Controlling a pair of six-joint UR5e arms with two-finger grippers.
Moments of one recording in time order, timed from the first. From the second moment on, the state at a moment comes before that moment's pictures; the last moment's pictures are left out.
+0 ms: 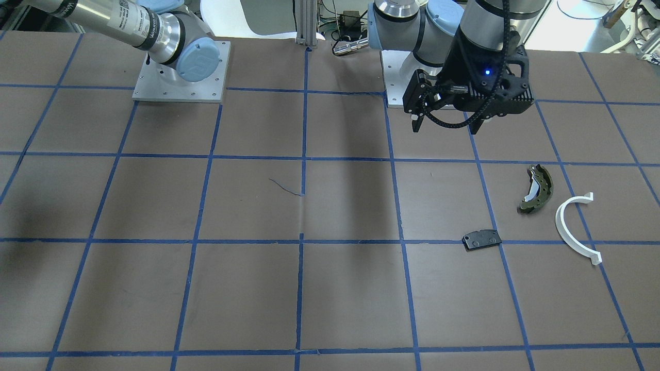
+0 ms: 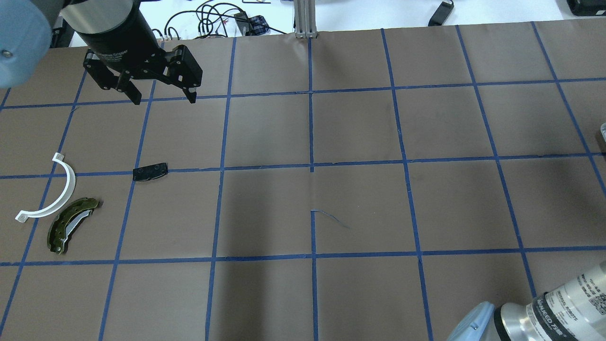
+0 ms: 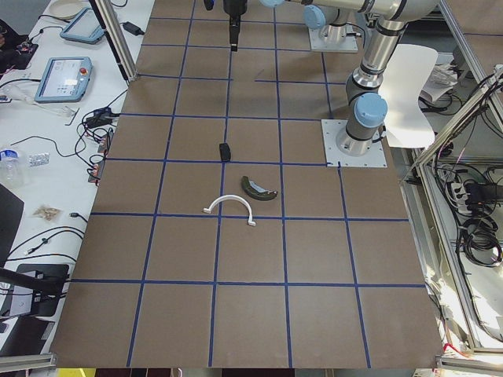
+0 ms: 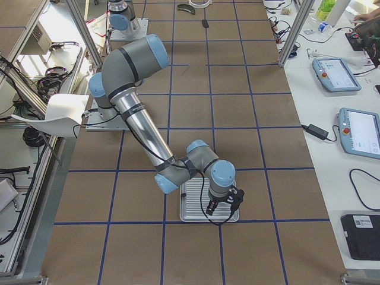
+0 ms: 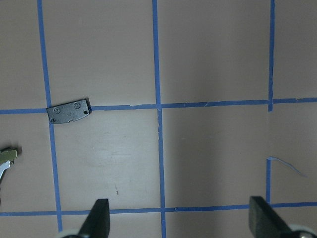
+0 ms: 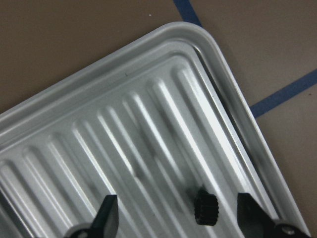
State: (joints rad) left arm -1.61 -1.60 -1.46 -1.62 1.58 -0.01; right arm 0.63 -0.85 1.38 -2.17 -1.60 -0.44
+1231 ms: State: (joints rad) left arm -1.61 -1.60 -1.46 -1.61 1.57 -0.01; right arm 0.63 -0.83 1.37 -2.17 -1.61 -0.45
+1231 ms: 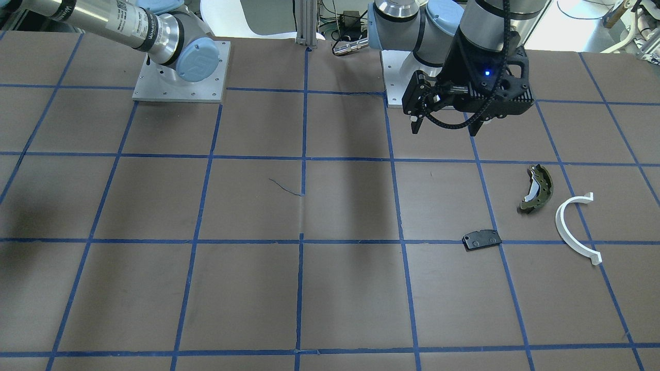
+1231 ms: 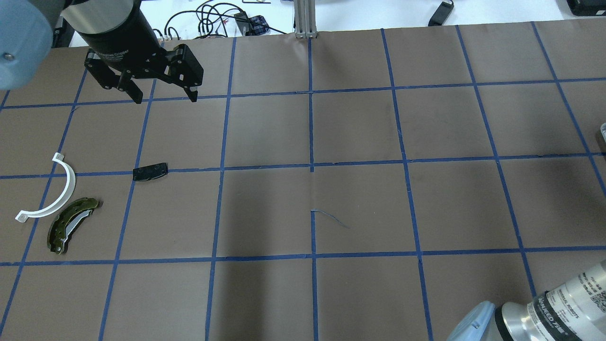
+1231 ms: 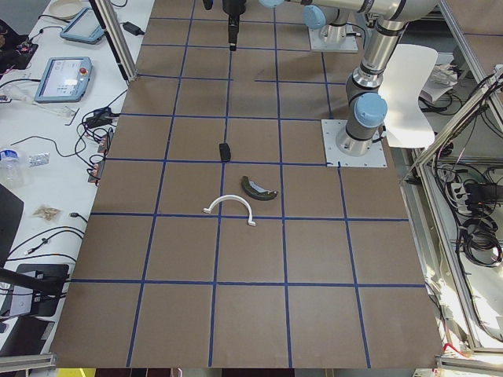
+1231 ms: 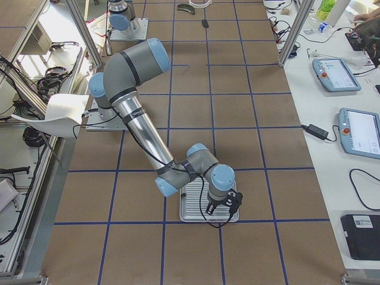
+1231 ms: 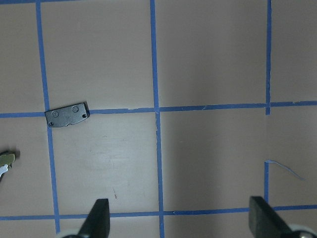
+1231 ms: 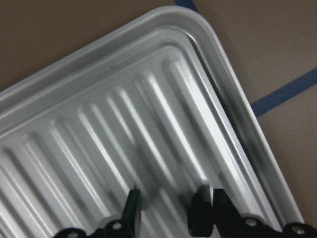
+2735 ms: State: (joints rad) left arm -1.61 -1.59 -1.46 -1.60 1.57 -0.01; right arm 0.73 -1.00 1.38 -1.95 -1.61 -0.39
